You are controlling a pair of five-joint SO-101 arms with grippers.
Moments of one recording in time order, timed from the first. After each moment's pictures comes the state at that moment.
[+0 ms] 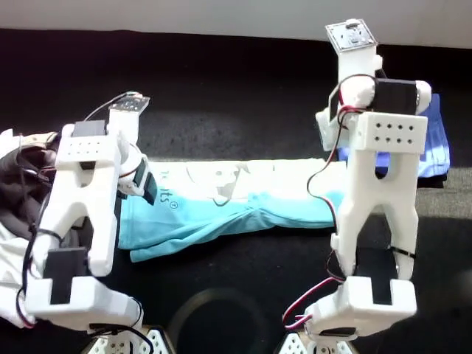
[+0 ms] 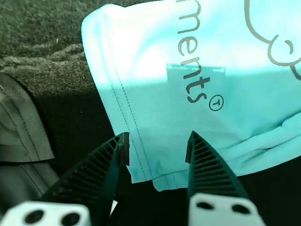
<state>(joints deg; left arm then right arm) -11.2 2.5 17.6 74.0 -14.7 -2.3 2.2 -27.6 100.4 17.6</state>
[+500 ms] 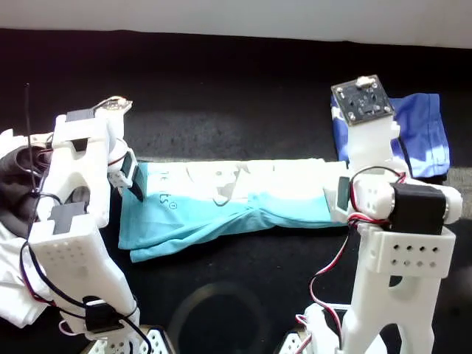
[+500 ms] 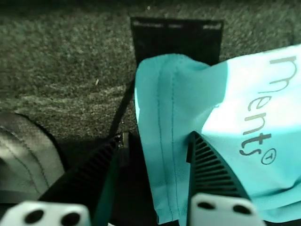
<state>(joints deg) -17.5 27.1 -0.4 75.6 -16.3 -2.3 -37.5 5.0 100.5 20.5</state>
